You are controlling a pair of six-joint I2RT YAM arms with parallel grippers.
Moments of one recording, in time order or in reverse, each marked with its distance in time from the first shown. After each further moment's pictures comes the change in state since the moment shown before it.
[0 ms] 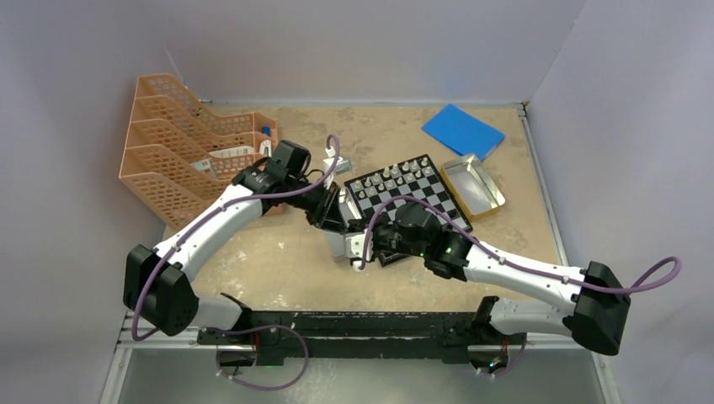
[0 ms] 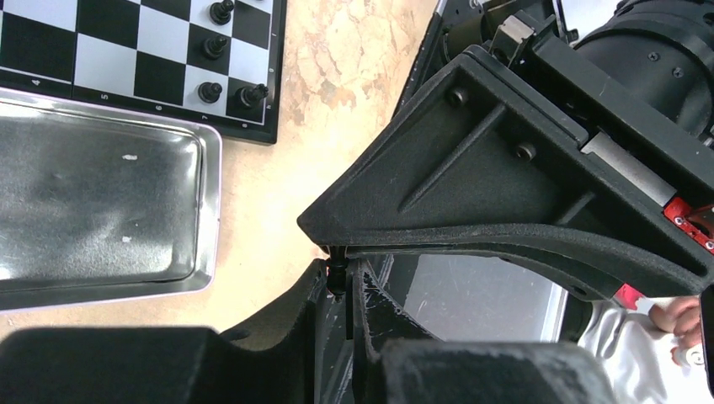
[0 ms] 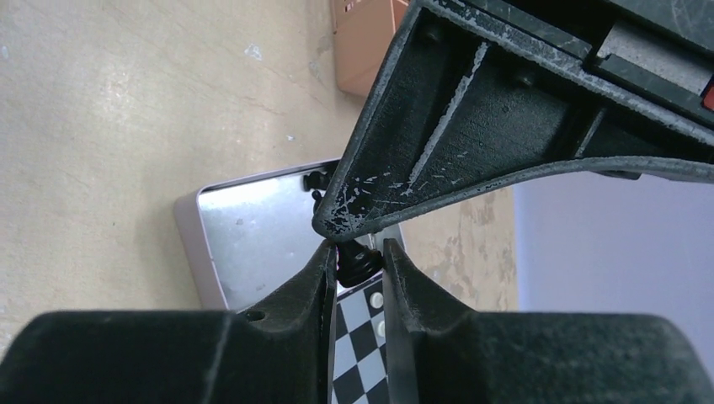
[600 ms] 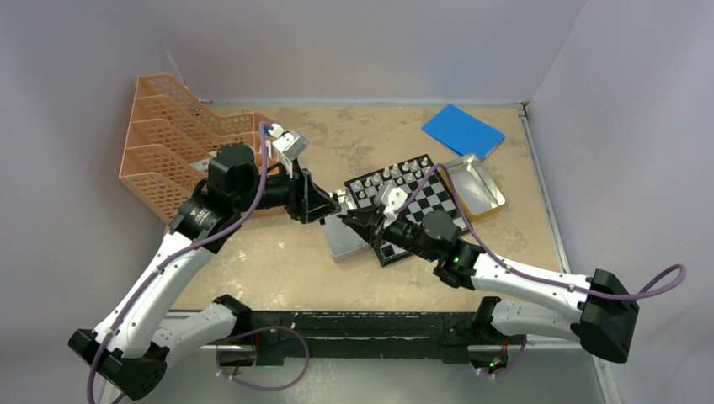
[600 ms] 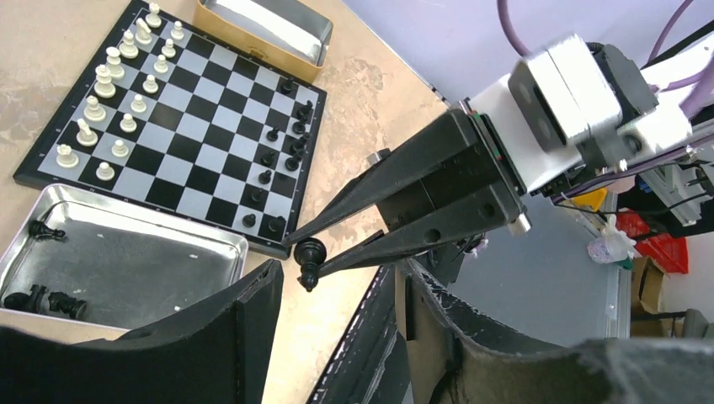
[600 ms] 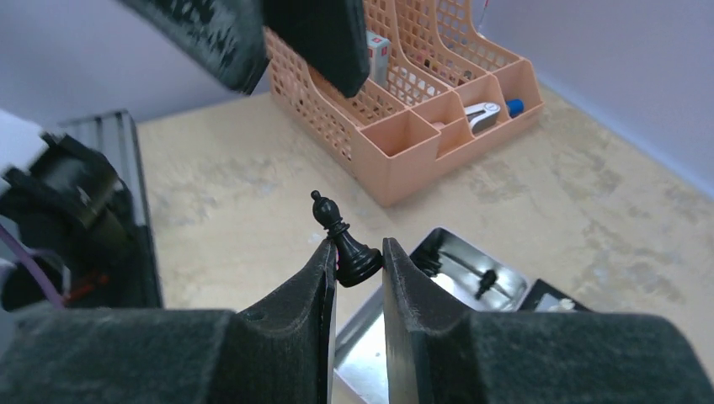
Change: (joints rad) left arm 0.005 -0.395 -0.001 0.204 -0.234 -0.306; right arm 0.000 -0.080 -0.125 0.430 0.116 0.822
